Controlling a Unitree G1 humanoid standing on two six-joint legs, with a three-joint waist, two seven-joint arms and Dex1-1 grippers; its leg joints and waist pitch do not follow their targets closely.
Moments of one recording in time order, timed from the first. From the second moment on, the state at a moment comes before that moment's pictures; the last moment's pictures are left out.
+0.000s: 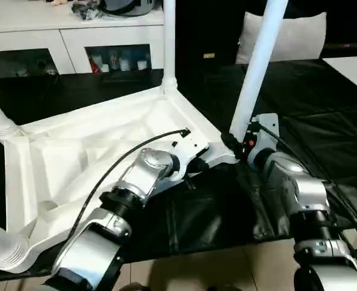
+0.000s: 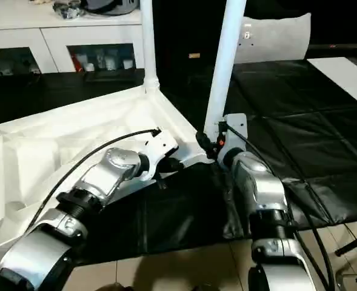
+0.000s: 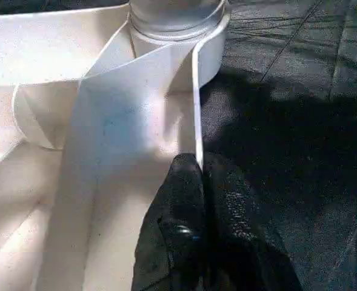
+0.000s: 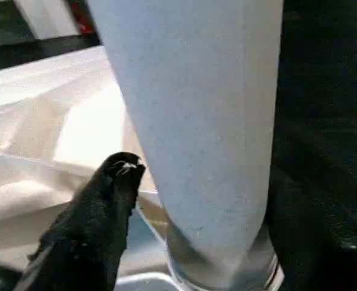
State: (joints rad) left arm -0.74 0.07 -0.29 0.70 0.13 0.30 -0.76; right arm -0.50 -0.17 -0.12 0.41 0.20 0.40 0.46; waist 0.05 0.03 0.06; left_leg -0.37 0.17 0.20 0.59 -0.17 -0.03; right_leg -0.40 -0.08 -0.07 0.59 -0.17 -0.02
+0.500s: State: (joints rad) left arm -0.68 0.29 -0.35 0.70 0.10 -0.05 -1.11; right arm -0.37 -0.46 -0.04 0.32 0.29 0.25 1.05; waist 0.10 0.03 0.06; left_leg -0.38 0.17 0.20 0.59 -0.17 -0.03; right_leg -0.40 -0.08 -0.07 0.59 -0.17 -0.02
